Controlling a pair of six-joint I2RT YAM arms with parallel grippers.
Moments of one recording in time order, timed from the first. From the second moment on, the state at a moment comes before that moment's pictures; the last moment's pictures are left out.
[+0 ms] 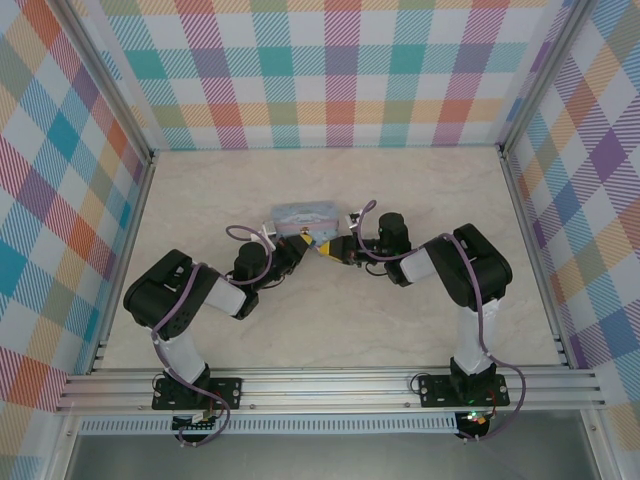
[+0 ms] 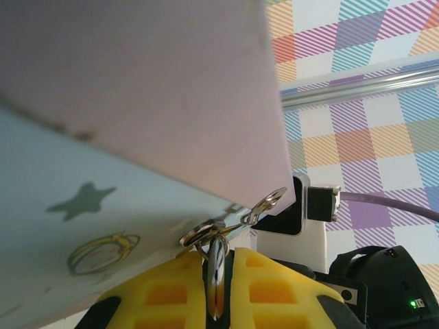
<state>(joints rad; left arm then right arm) -0.53 1.77 0.46 1.15 0.25 -1.28 0.48 1.97 0.77 0.94 -0.94 1.06</state>
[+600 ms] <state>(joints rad) -0.53 1.78 0.48 1.15 0.28 -1.28 0.46 1.97 0.78 0.93 -0.97 1.02</state>
